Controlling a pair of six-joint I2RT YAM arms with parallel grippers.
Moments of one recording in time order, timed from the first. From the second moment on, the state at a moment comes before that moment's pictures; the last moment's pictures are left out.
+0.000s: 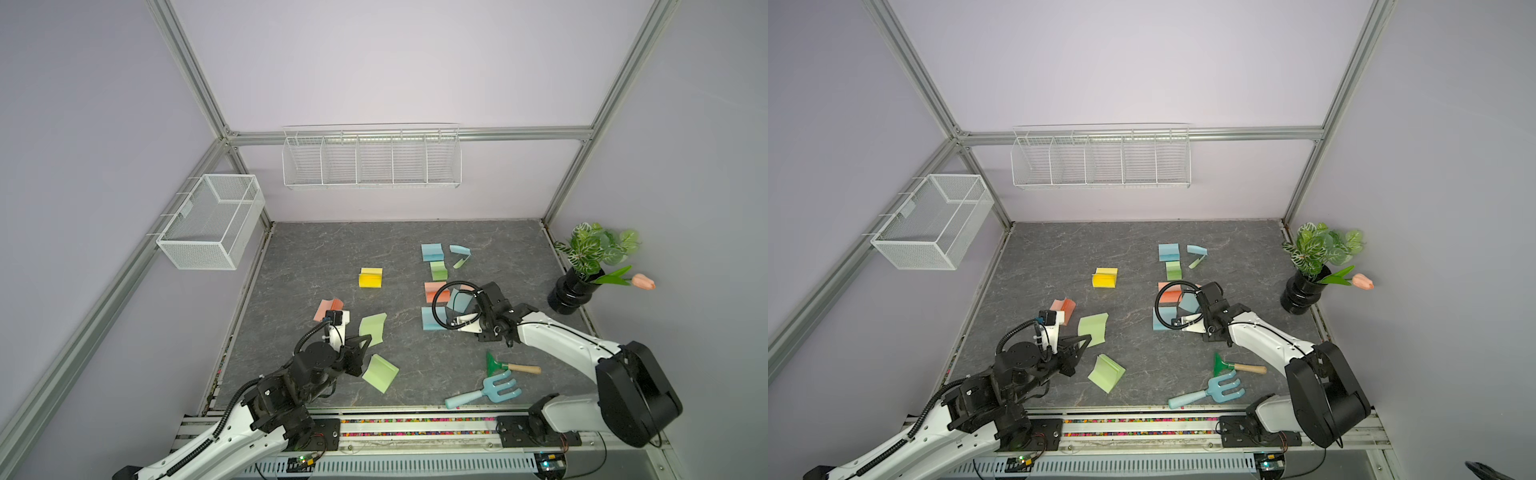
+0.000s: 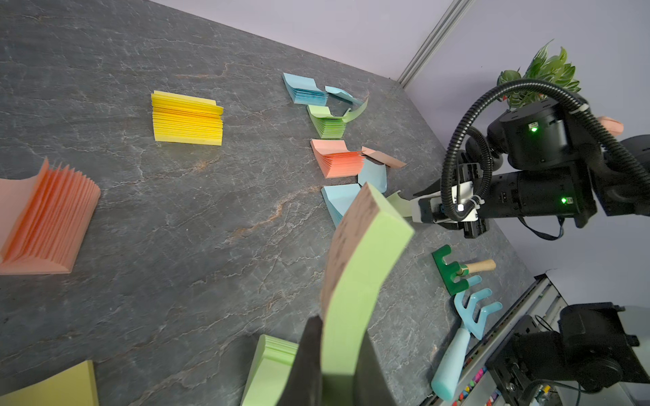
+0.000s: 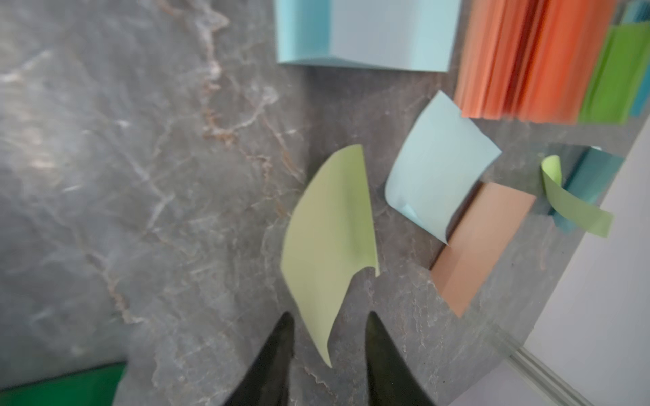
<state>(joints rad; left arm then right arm) -0.98 0.44 0.43 -0.40 -0.20 -0.63 0.49 1.38 0.73 -0.52 0.15 -1.17</state>
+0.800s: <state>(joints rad) -1.00 1.23 0.40 0.24 0.19 -1.07 0.55 0.56 0.54 -0.26 0.27 0.10</state>
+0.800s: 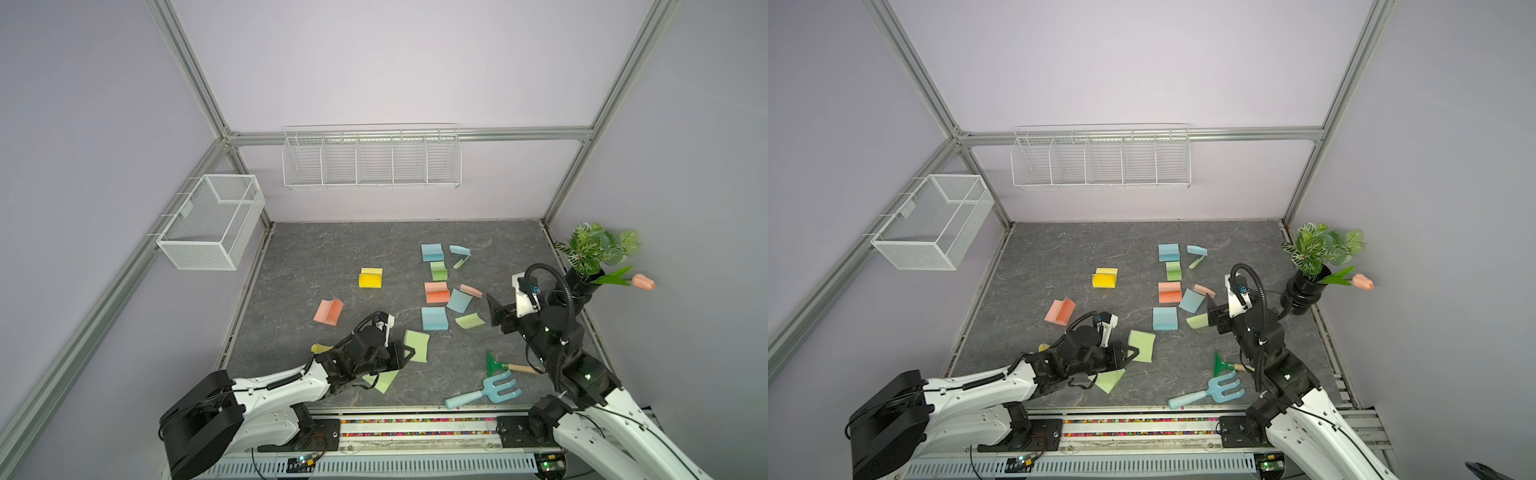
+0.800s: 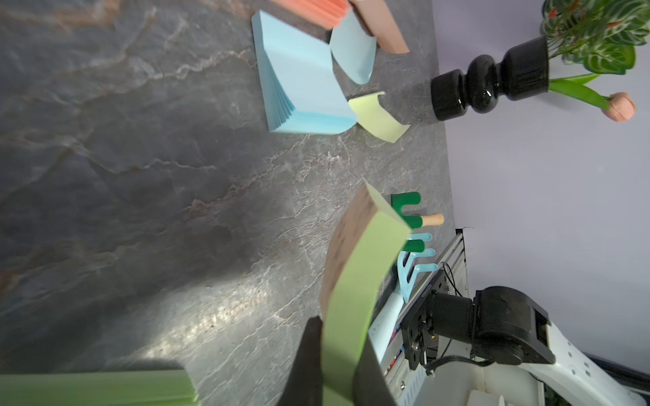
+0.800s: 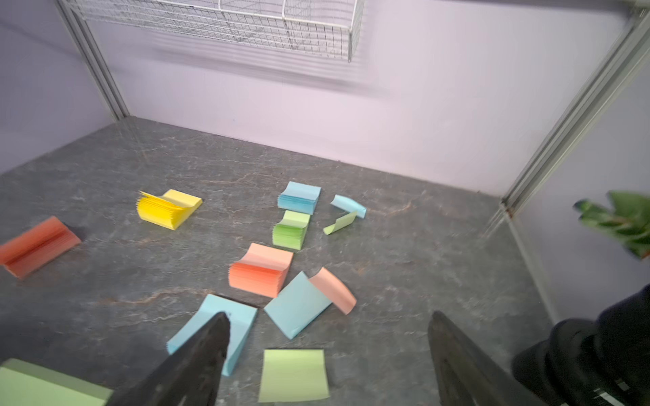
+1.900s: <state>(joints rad) -1.06 0.86 0.63 -0.51 -0.32 -1.08 0.73 0.81 0.55 -0.44 0.04 0.33</state>
